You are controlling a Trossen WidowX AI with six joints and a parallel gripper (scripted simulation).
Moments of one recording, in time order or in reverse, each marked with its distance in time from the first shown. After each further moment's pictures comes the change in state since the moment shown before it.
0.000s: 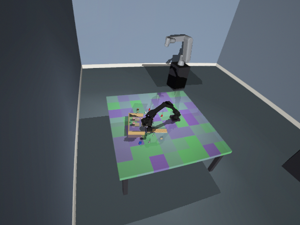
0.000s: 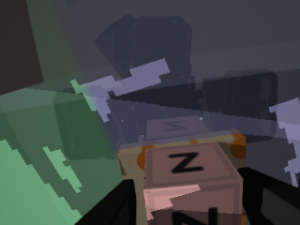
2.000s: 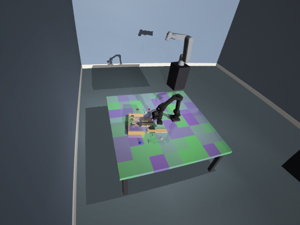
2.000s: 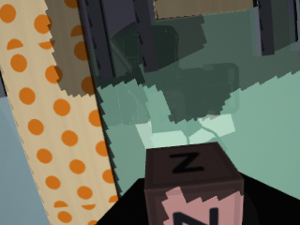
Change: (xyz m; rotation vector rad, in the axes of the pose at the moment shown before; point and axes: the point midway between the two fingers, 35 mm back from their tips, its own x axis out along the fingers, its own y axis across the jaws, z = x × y) arm -0.042 -0.075 -0.117 0.005 0.012 -0.007
